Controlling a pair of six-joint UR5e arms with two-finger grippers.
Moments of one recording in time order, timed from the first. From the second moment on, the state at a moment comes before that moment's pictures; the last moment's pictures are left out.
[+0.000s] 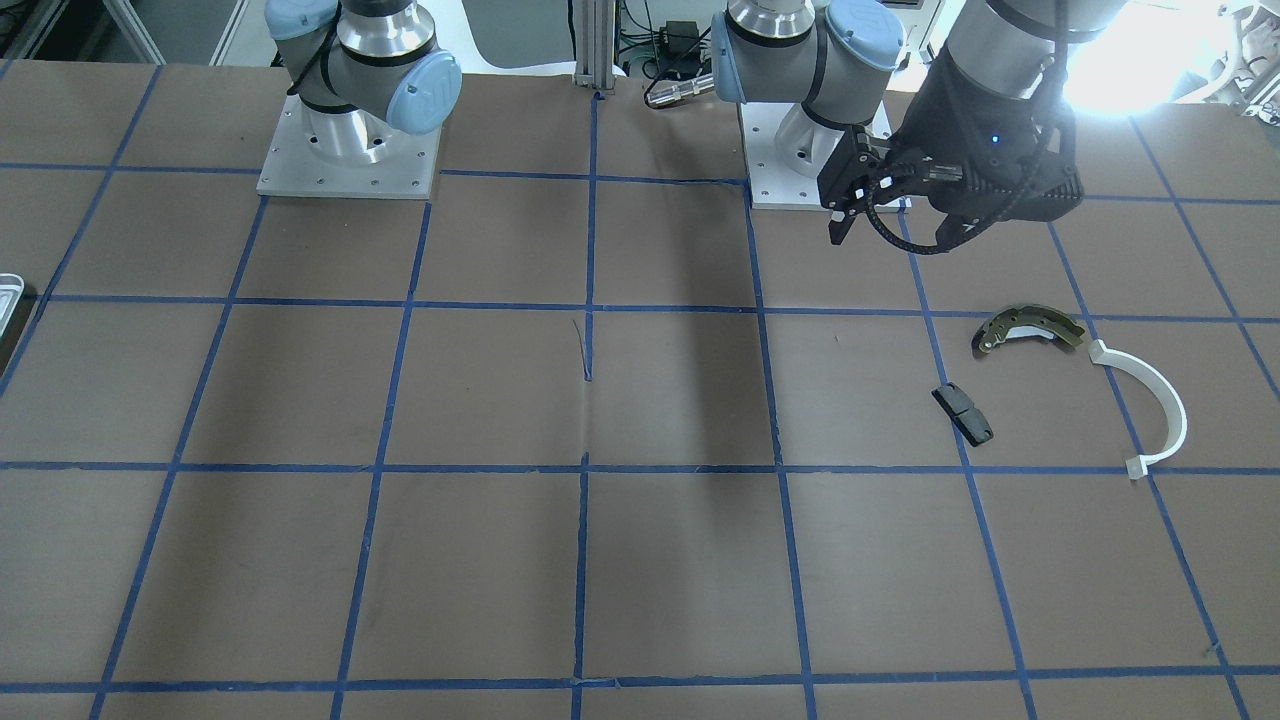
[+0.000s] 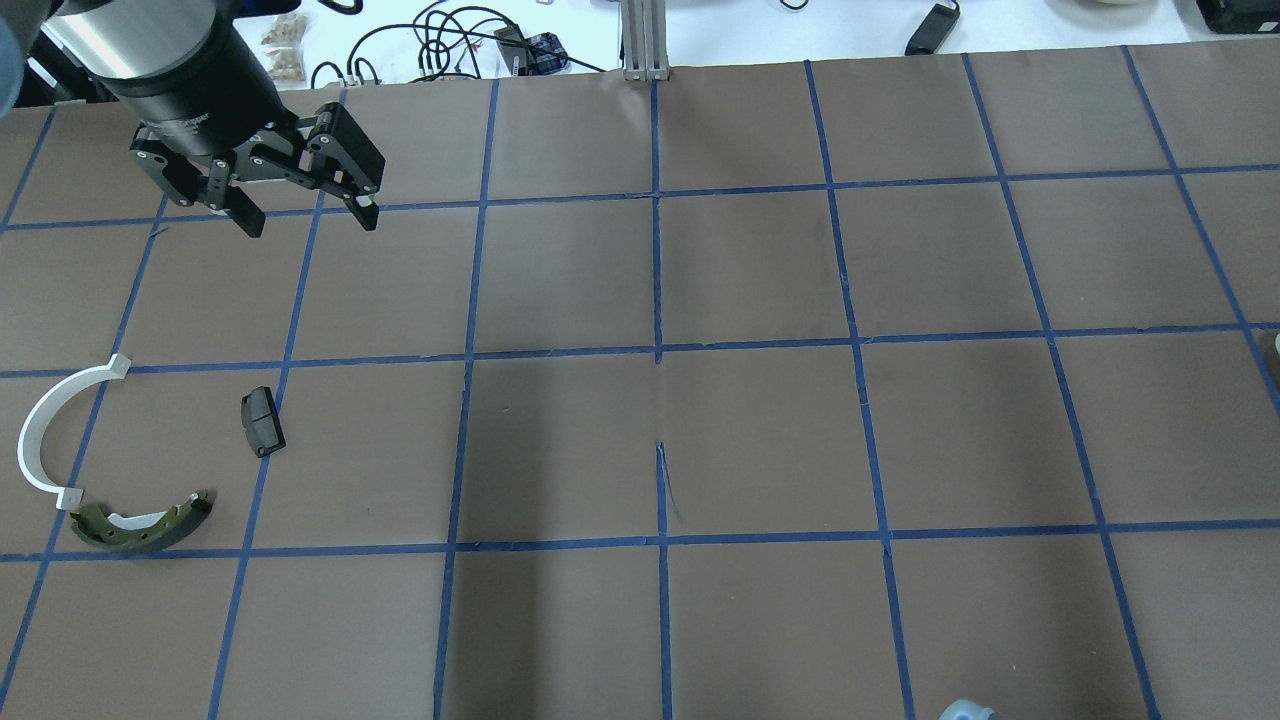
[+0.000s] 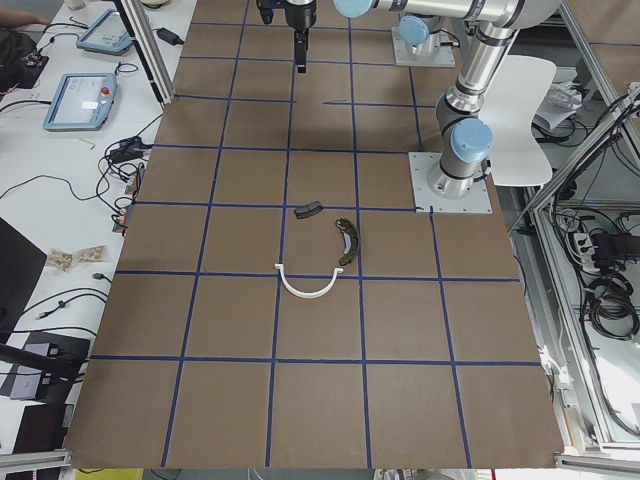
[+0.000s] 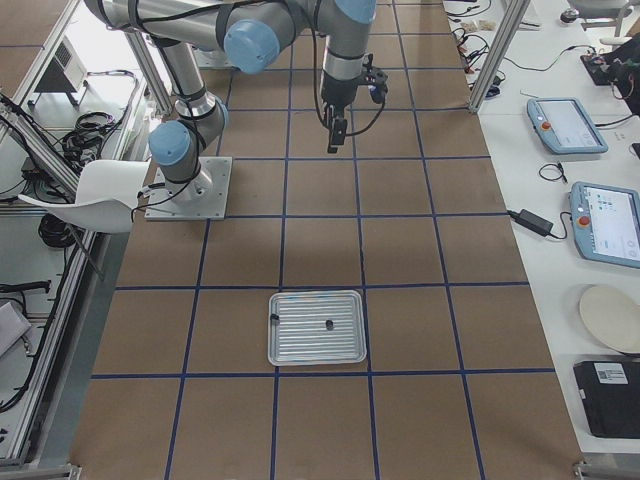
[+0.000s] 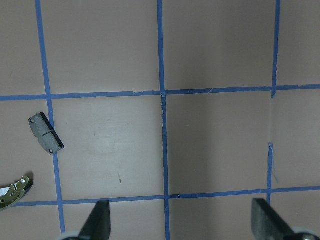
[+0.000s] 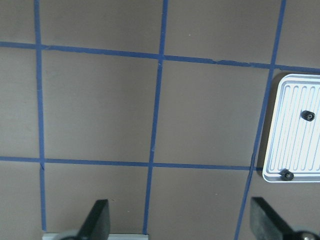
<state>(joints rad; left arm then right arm) -1.53 -1.58 -1.47 -1.68 1.53 0.06 0.93 -1.60 1.51 -1.42 -1.70 -0.74</state>
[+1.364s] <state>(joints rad) -1.53 -1.57 -1.47 -1.68 1.53 0.06 0.44 -1.22 1.88 -2.20 -1.69 -1.28</state>
